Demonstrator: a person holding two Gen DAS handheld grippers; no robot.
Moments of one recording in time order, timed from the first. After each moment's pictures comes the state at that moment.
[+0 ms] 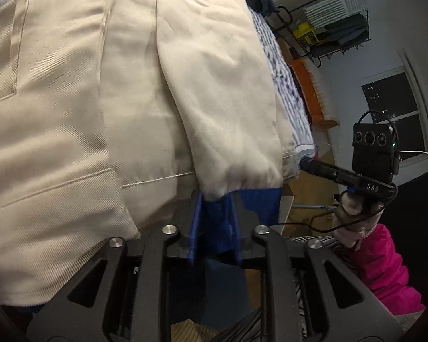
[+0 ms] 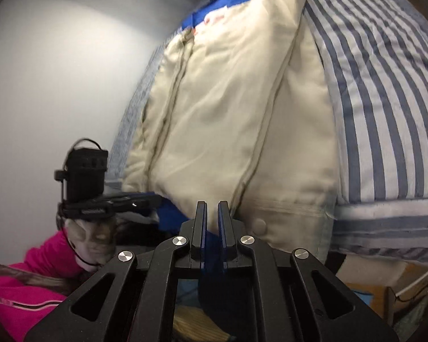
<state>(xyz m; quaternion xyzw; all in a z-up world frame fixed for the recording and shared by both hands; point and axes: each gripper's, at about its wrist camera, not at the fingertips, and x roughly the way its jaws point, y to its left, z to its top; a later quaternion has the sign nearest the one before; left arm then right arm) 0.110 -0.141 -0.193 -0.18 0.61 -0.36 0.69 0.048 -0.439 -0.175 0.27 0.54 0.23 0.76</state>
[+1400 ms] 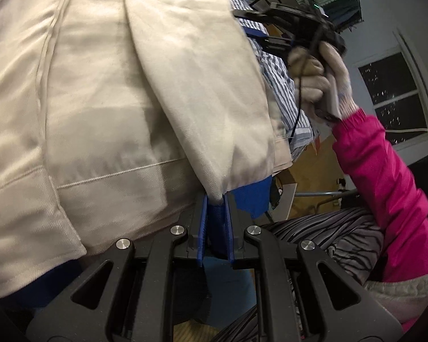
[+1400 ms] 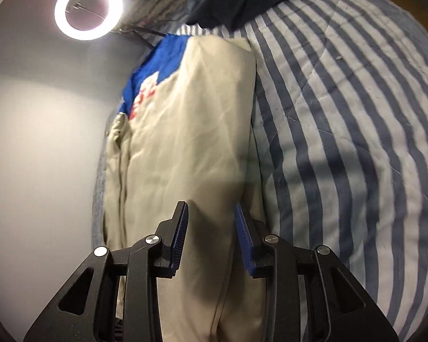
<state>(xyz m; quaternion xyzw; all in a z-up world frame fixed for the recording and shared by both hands) 0.100 -0.189 -0.191 -0.13 0.61 -0.38 0.68 0.223 -0.501 -0.195 0.35 0.52 0.12 0.77</state>
